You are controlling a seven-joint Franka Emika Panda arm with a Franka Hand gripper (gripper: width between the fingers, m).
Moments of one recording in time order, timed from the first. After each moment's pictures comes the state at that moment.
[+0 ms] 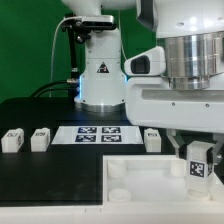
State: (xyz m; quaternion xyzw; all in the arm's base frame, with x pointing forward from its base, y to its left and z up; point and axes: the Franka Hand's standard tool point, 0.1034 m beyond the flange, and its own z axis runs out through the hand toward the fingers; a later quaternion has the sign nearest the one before) arm 0.627 0.110 0.083 -0.90 0.42 -0.01 0.06
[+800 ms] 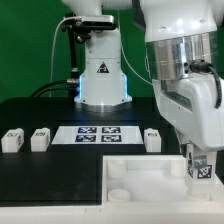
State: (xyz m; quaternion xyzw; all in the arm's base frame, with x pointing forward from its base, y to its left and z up) arm 0.624 0.104 0.081 -0.75 0.66 0.02 0.08
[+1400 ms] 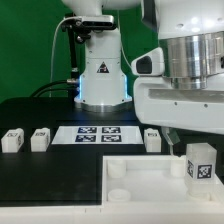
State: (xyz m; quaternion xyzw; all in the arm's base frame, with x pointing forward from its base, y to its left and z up) arm 0.625 0.115 0.083 -0.93 0.35 -0.02 0.07
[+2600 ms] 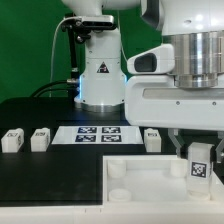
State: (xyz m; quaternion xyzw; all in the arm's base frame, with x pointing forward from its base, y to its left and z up) arm 0.628 0.111 0.084 -0.94 0.33 -0.02 0.05
